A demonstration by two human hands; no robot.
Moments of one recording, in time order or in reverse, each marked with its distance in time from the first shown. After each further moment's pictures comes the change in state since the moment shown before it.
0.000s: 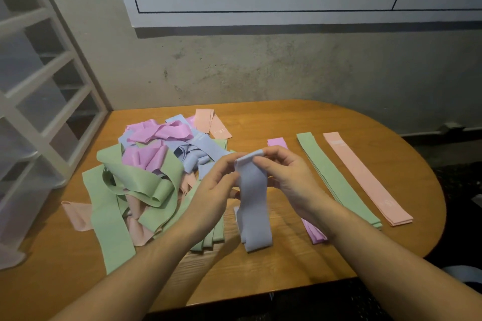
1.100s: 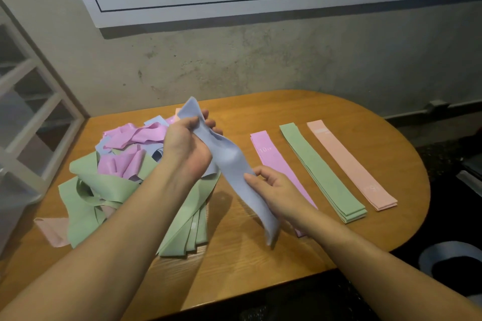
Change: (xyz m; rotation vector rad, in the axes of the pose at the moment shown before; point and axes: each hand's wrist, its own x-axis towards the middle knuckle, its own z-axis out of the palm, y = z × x) left_hand 0.096 0.033 0.006 -0.767 0.242 -0.285; right_hand -0.017 0.039 -0.029 -0.193 -0.043 0.148
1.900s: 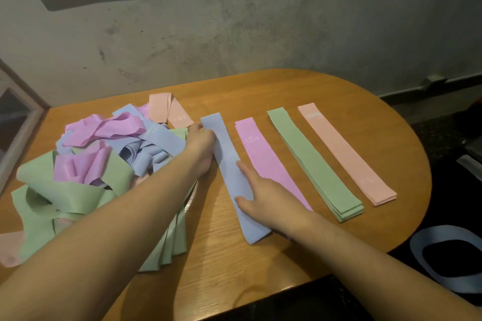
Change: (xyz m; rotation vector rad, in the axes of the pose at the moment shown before) left_hand 0.112 -0.088 -0.033 0.773 0.280 -0.030; right_hand 0.022 0.029 -0.021 -0.874 -0.071 0.046
